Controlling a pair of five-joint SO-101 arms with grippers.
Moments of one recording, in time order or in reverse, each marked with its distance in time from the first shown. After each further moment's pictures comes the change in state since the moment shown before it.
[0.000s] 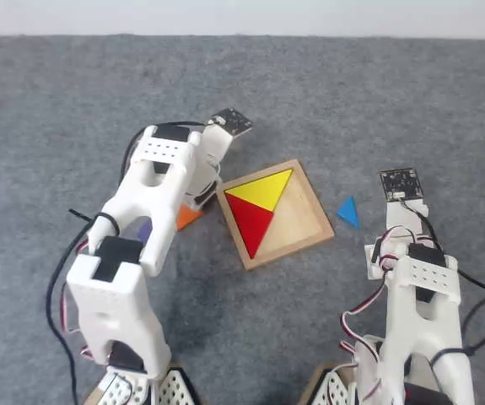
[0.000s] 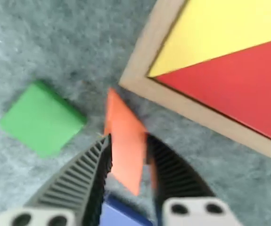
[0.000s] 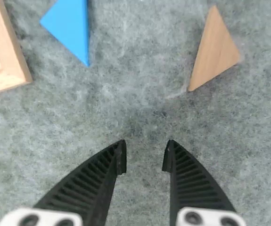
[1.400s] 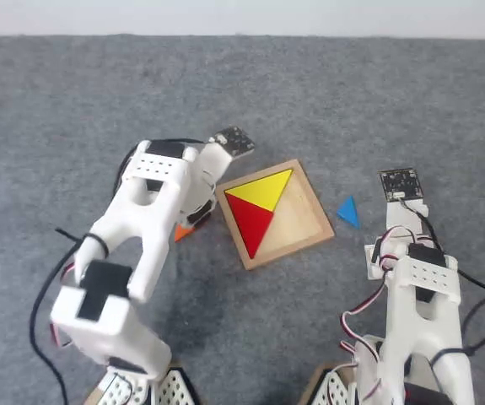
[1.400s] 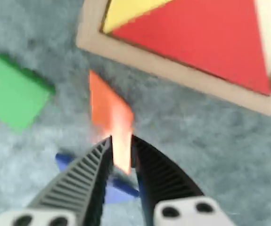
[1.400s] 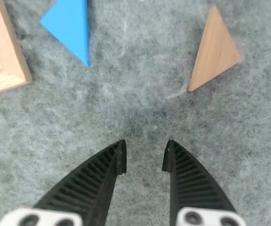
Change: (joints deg) left arm 1.1 -12.8 13.5 1.0 -4.7; right arm 0.0 0.0 0.0 0.0 0.0
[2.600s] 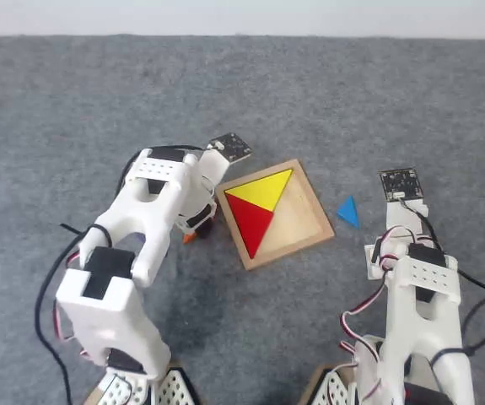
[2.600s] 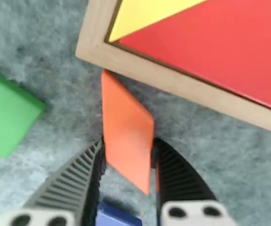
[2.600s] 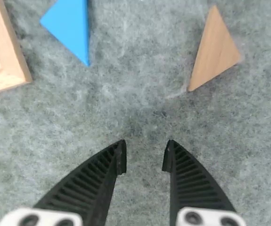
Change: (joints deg) left arm -1.5 8.4 1.3 -8.1 -1.8; right arm 0.0 0.0 0.0 0.0 0.0
